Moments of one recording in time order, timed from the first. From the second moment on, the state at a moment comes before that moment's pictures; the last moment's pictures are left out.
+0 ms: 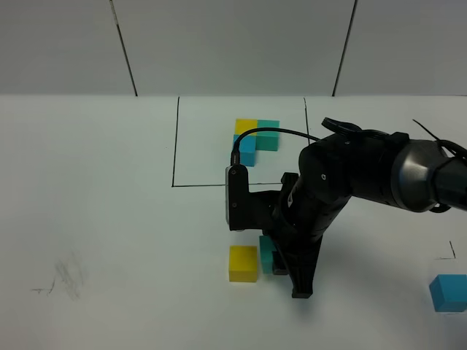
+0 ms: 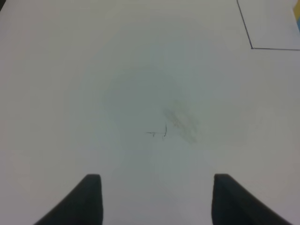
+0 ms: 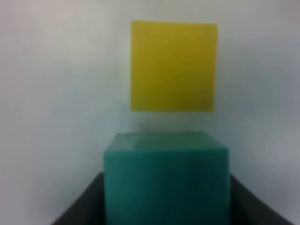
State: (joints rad) left arm 0.00 -0.01 -0.51 0.03 1.07 -0.06; right arm 0.65 1.90 -1.22 0.12 0.73 -1.01
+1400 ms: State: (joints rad) left arm 0.00 -0.01 -0.51 0.03 1.07 -0.06; right arm 0.62 1.99 -1.22 0.10 0.63 -0.99
